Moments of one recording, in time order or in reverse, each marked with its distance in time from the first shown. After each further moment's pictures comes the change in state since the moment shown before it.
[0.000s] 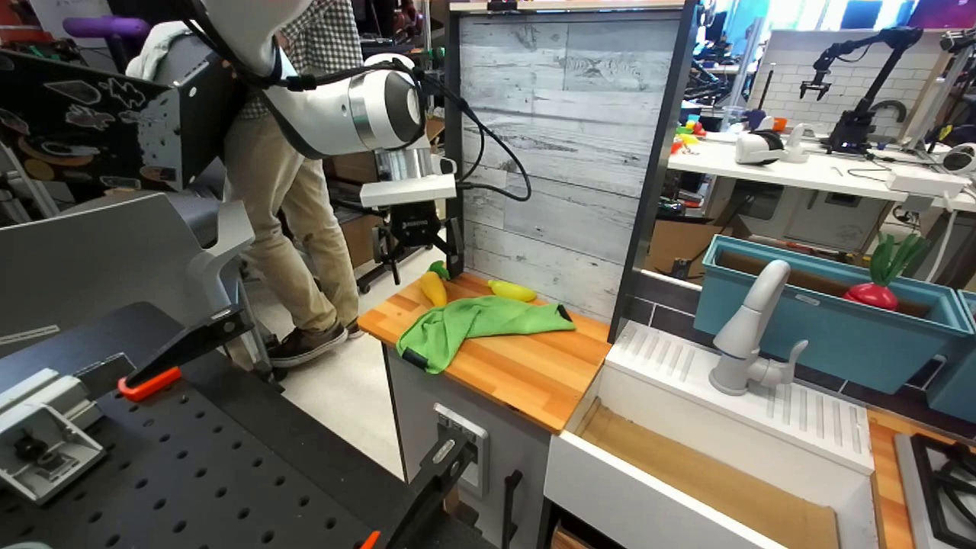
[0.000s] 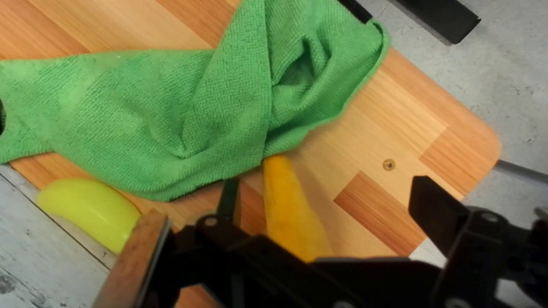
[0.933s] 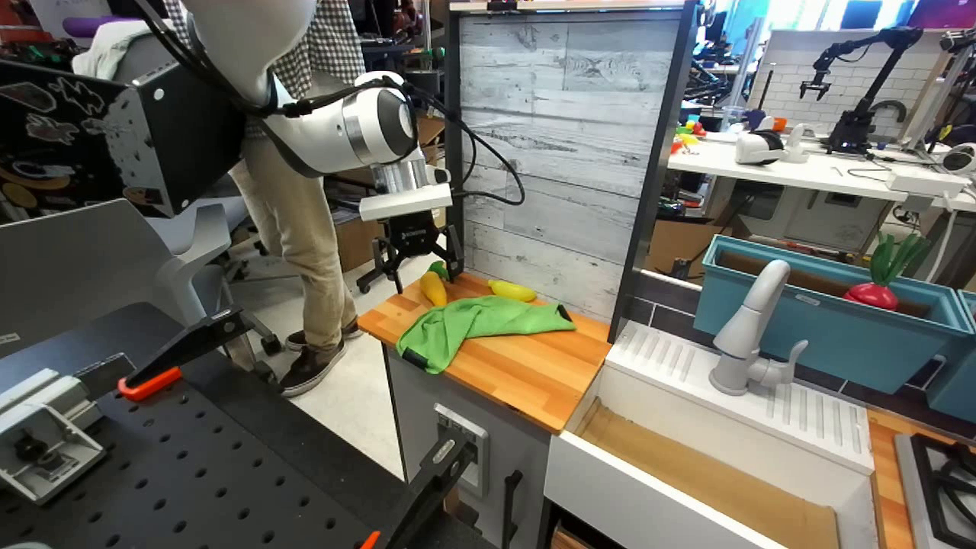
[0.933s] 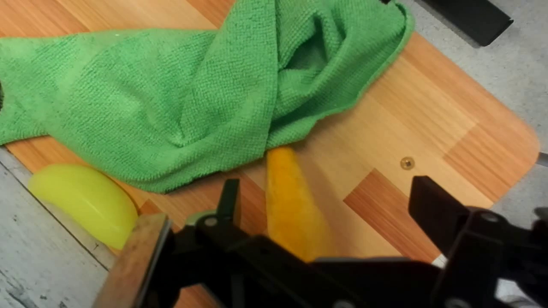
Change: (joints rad) arm 0.048 0.087 -0.049 0.107 -0.005 -0.013 0.002
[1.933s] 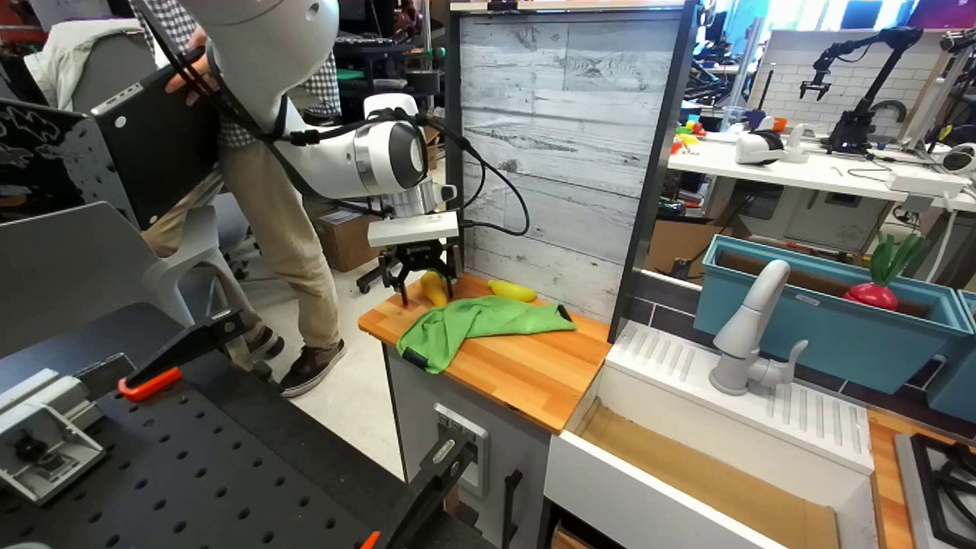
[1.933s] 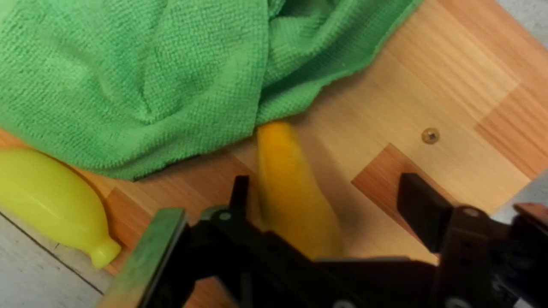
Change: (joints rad) arm -0.059 0.029 0.049 -0.055 0.006 0.216 -0.007
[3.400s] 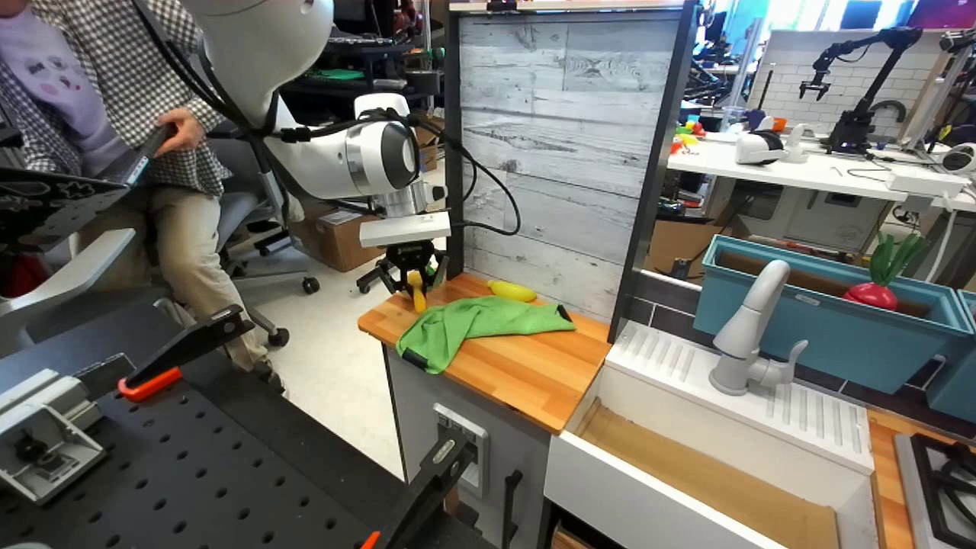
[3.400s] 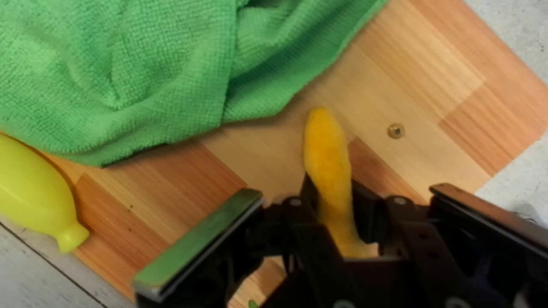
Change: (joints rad) arm 0.003 -0.034 0.024 -0.067 -0.026 0.038 0.000
